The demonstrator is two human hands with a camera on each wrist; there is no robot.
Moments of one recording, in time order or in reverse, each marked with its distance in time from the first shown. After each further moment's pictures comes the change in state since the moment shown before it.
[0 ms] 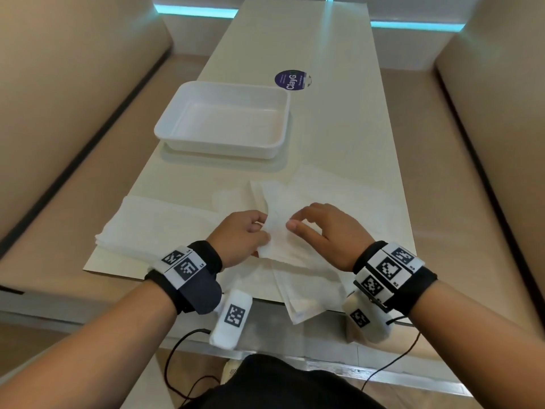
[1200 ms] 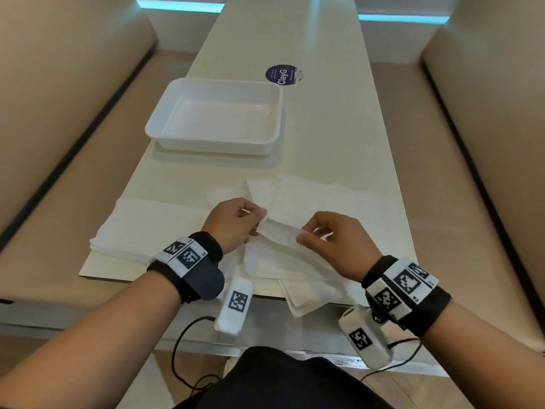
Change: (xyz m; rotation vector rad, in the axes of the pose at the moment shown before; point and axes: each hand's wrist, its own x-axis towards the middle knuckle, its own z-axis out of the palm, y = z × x) left_hand 0.018 -0.006 -0.010 0.065 0.209 -0.018; right_hand -0.025 -0.010 0.009 0.290 0.143 0.231
